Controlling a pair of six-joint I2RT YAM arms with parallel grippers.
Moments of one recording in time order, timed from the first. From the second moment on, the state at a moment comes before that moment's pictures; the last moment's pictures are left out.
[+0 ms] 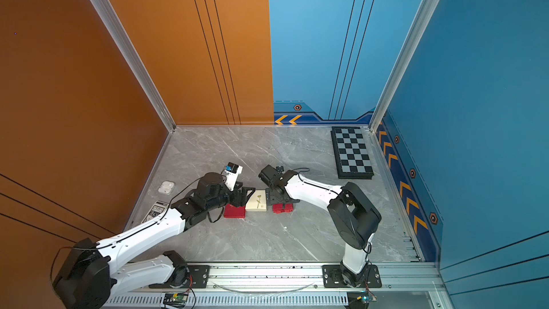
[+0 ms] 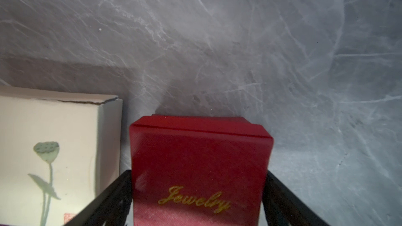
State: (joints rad) left arm -0.62 1.13 0.61 0.00 0.13 -0.29; right arm 0.80 1.78 1.21 -0.74 0.20 0.68
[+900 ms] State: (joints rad) left arm -0.63 1.19 0.62 0.00 0.19 -0.30; right arm 0.73 1.63 1.10 -0.68 0.15 0.67
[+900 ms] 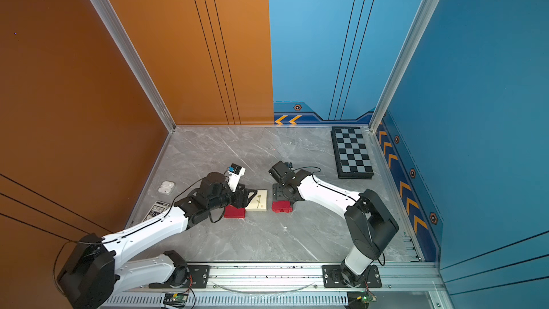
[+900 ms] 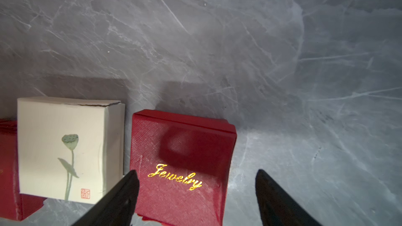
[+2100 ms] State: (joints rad) left arm -0.75 1.65 0.88 0.05 0.36 -0.45; right arm 0.59 1.57 0.92 -0.48 -0.04 0.64
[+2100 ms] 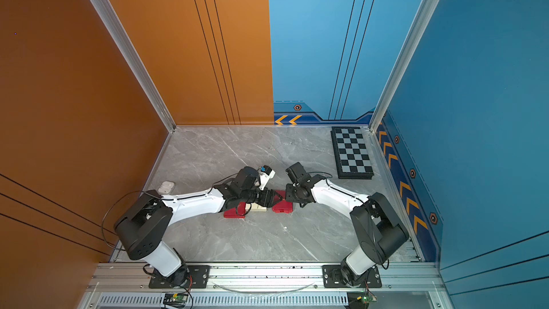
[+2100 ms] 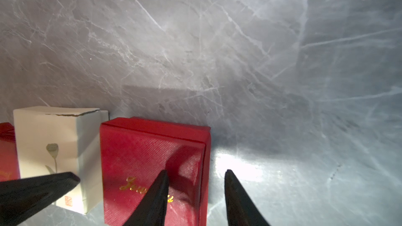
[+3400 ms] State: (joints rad) left arm -0.70 1.44 0.78 0.13 0.31 -0.45; right arm 0.56 1.68 1.02 -0.45 -0.10 0.53
